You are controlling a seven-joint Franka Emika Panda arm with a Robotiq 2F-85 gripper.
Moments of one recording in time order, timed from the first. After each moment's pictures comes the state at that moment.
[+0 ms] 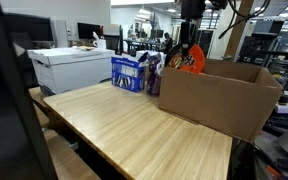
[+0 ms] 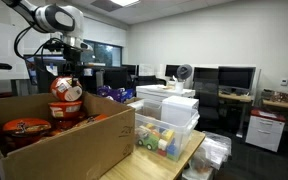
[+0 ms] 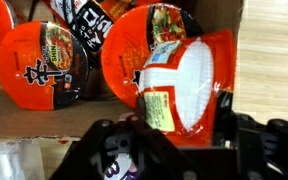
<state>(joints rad) 0.09 -0.20 0.06 -2.25 0.05 1.95 0.12</state>
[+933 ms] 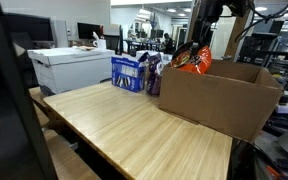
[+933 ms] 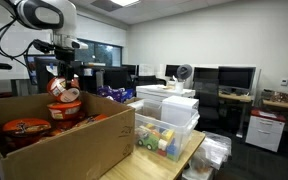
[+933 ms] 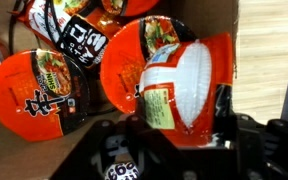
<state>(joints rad) 0.08 -0.41 -0.01 -2.48 0.17 2.10 0.12</state>
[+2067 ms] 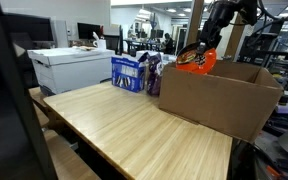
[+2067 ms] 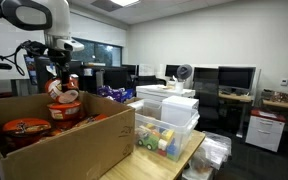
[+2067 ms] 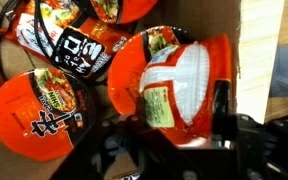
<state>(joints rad) 0.07 -0.56 -0.09 -2.64 0.27 2.20 0.08</state>
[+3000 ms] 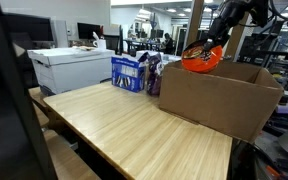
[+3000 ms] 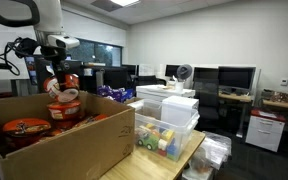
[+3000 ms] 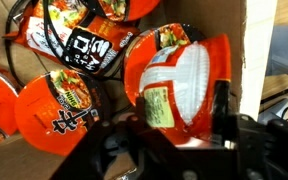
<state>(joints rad) 0.03 -0.70 -0.13 -2.74 0.28 2.24 0.06</state>
